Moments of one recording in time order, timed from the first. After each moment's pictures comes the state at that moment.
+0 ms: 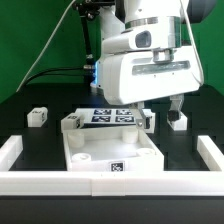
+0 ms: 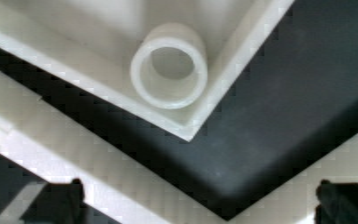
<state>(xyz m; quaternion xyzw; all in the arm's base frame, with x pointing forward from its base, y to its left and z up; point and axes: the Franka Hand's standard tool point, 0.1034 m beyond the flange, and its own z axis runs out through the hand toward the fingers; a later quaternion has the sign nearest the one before) 0.582 0.056 0.080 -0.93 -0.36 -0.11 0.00</state>
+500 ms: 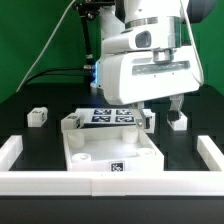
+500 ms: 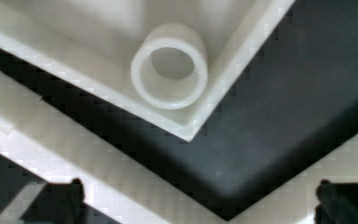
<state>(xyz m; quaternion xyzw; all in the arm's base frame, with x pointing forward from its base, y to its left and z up) 0.582 0.056 0.080 -0.93 -0.36 -0.11 0.00</state>
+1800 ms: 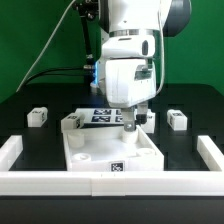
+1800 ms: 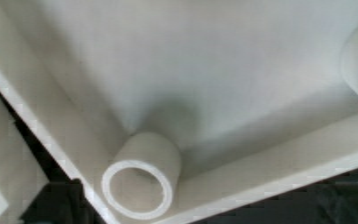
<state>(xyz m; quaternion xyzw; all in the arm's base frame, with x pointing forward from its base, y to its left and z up) 0.541 0.019 0.060 -0.79 -0.61 -0.10 -0.06</state>
